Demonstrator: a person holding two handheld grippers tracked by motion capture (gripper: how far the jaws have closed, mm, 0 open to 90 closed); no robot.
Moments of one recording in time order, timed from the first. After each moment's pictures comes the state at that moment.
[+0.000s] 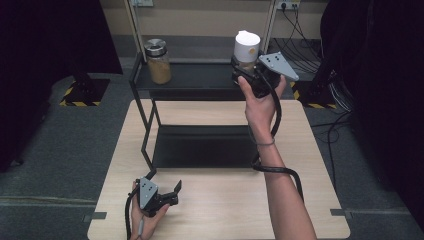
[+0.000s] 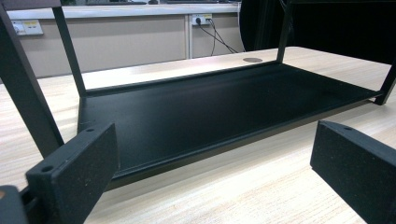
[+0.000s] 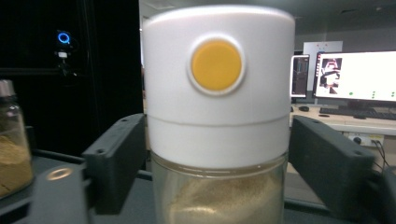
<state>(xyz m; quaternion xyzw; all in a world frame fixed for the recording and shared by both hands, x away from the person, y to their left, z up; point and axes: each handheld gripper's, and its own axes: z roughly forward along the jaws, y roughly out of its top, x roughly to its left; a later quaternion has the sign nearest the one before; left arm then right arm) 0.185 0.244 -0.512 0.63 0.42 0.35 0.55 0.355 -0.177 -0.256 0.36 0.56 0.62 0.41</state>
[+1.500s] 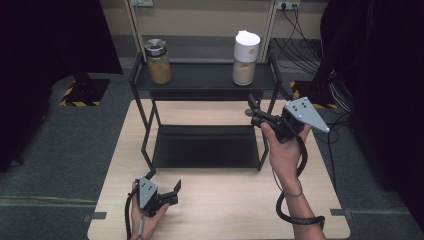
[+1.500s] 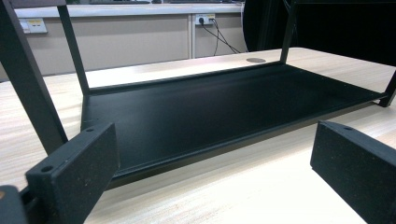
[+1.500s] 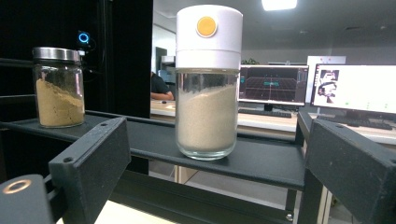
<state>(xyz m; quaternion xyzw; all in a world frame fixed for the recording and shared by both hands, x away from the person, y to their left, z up) 0.184 0.243 -0.512 0.63 0.43 0.35 0.54 0.267 -0.231 -0.303 0.33 0.56 0.63 0.42</state>
